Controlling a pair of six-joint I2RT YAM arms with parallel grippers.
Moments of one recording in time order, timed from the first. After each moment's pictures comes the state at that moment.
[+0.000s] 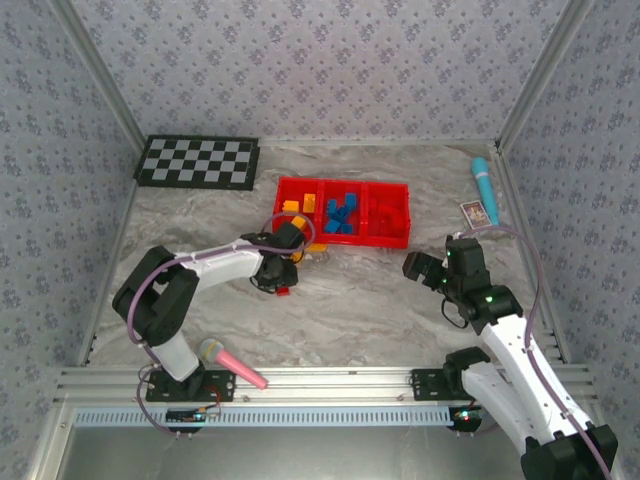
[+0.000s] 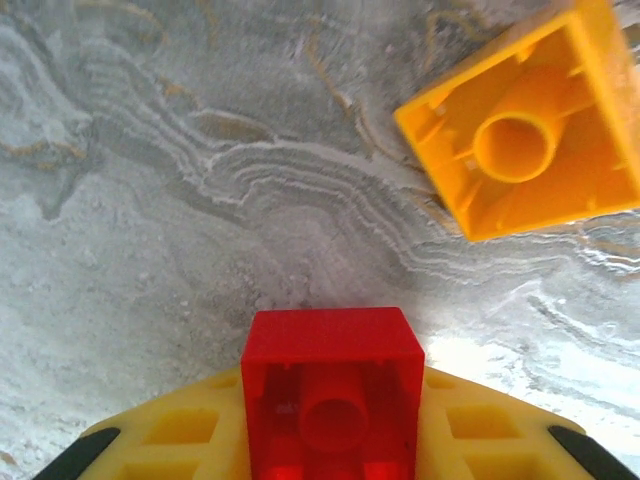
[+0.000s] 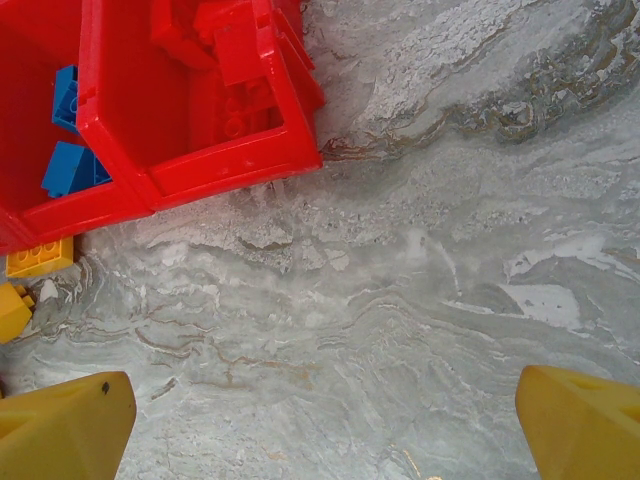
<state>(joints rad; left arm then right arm) -0.72 1.68 0.97 -0.60 -0.09 -0.82 0.26 0.72 0.61 -0.68 0.01 0.57</state>
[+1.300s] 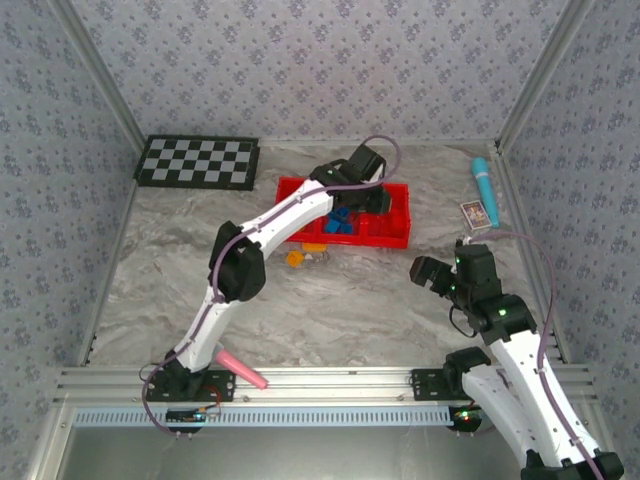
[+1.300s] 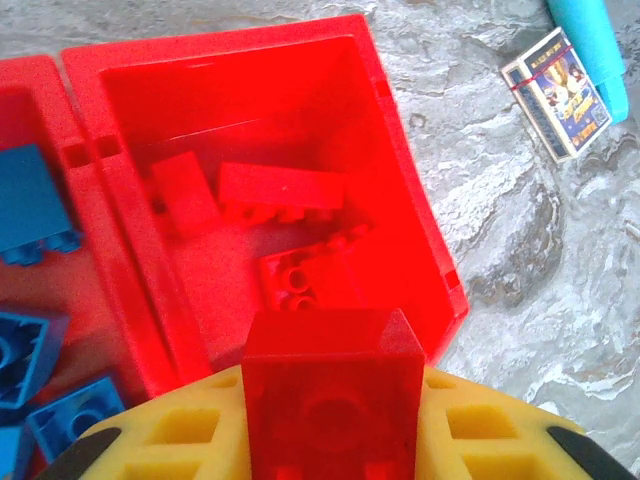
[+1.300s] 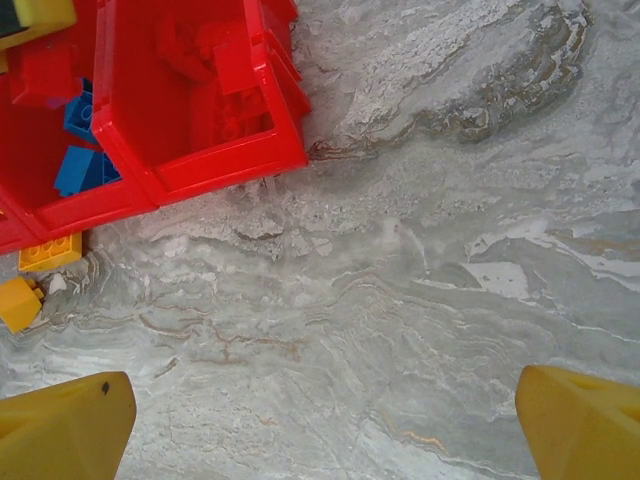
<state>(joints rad) -0.82 2.34 2.29 -0.81 0.11 -0.52 0.26 0.62 0.67 -0.84 0.05 0.56</state>
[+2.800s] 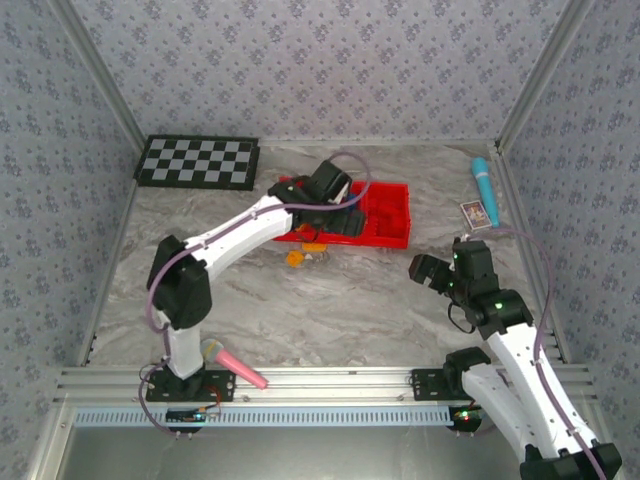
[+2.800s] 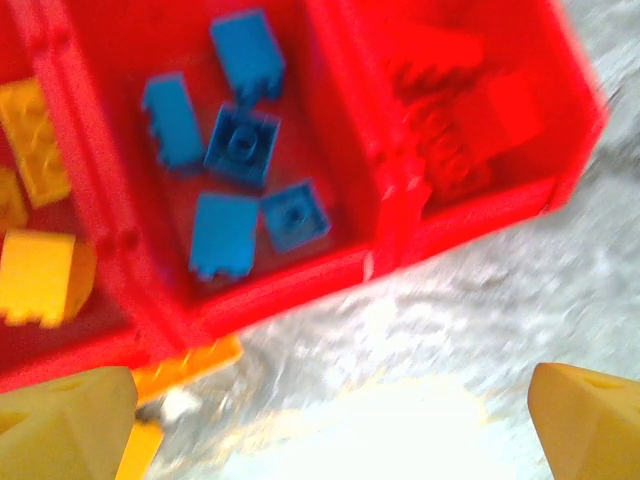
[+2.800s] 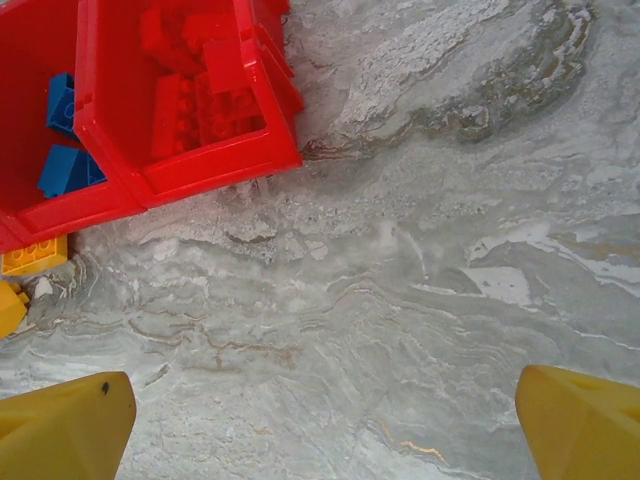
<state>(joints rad) -0.81 1.83 1.60 -0.76 -0.06 -0.40 0.25 0.68 0.66 -0.79 0.04 0.56</state>
